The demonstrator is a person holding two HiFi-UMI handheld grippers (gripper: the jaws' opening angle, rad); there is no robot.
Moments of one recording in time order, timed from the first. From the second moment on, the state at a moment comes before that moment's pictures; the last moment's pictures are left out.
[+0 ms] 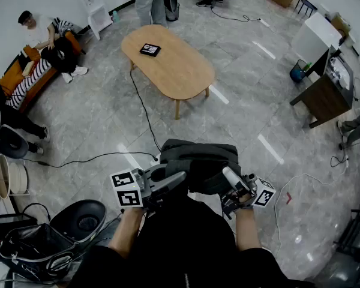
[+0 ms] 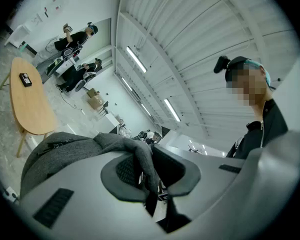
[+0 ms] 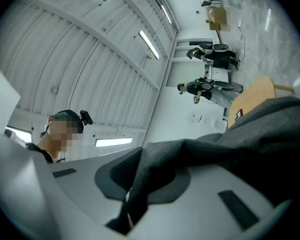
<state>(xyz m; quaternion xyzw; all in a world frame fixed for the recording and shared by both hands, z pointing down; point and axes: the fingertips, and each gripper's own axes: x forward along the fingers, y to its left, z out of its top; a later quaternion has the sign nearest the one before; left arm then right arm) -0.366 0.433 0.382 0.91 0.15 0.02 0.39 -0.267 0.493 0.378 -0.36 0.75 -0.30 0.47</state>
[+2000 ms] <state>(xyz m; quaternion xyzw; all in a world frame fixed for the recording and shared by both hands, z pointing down) -0.290 0.347 0.413 0.89 0.13 0.05 0.43 -0.187 0.407 0.412 -0.35 0.71 -0.37 0.49</state>
